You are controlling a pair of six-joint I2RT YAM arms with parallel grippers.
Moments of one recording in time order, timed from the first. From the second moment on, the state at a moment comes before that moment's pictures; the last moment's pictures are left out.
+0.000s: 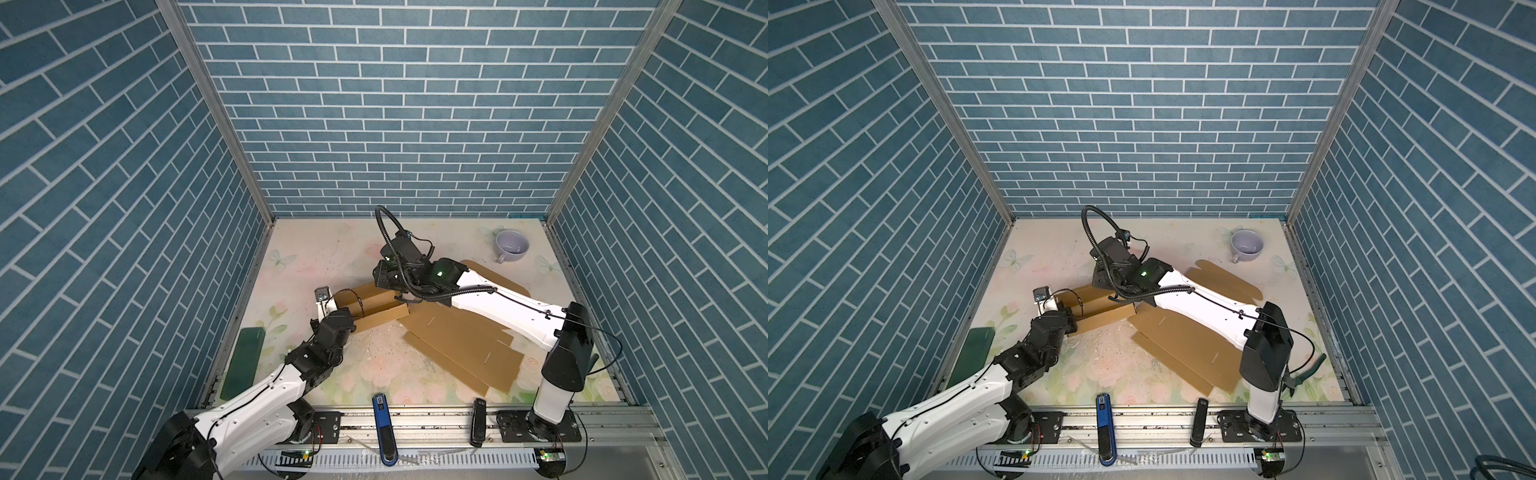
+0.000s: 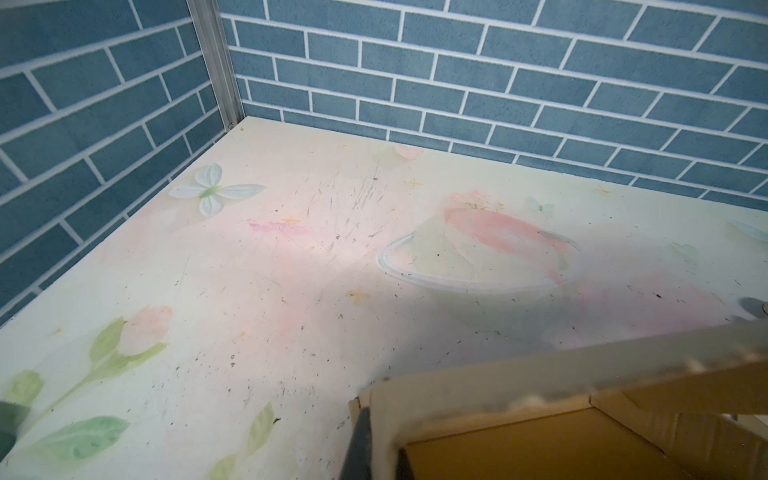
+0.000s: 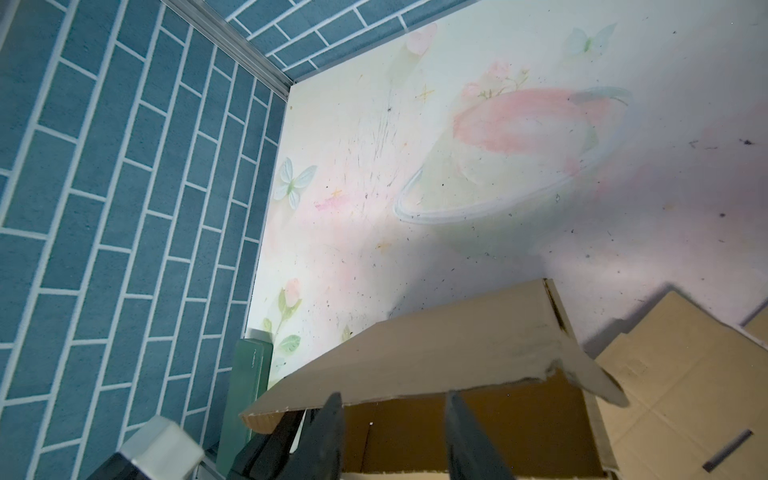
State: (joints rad) left arm -0.66 0.89 0.32 0.05 -0.70 -0.50; right arm 1.05 1.79 1.70 -0.63 0.19 0.95
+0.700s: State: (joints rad) left arm -0.67 0.87 0.30 0.06 -0.73 -0.50; right arm 1.04 1.77 1.67 -0.66 0.17 1.12
